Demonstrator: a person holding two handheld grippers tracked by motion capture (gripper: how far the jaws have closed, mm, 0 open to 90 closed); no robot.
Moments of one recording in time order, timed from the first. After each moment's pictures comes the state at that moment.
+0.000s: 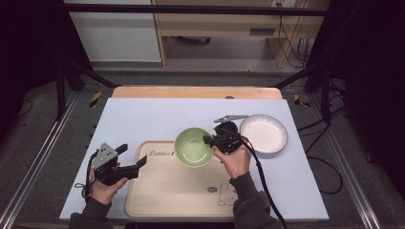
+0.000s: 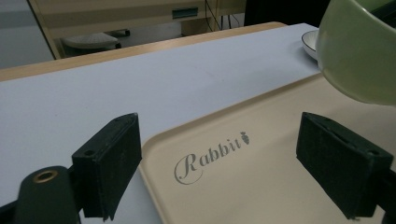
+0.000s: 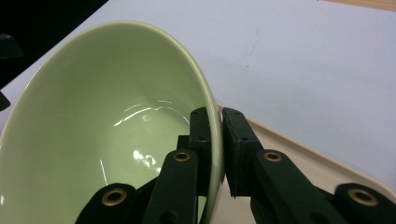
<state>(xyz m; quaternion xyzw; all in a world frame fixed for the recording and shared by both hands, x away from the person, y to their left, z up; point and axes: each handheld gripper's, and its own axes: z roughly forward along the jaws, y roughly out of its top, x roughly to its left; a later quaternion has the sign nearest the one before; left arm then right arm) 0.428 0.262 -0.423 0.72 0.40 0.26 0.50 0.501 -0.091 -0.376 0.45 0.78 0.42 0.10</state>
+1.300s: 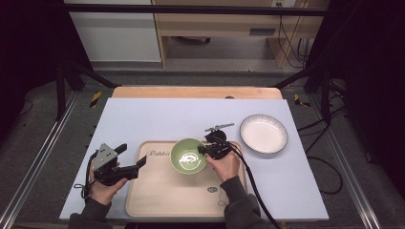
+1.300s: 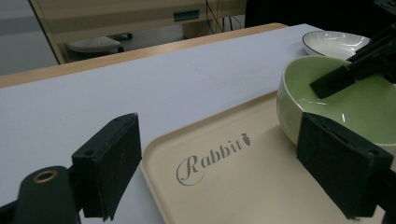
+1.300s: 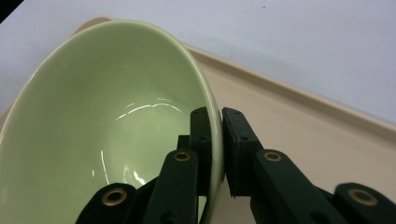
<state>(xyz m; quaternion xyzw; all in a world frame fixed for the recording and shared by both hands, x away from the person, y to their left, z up) 0.425 0.261 -0.421 0.72 0.40 0.27 0.50 0.519 -0.070 -0.436 0.48 0.79 0.37 0.05</state>
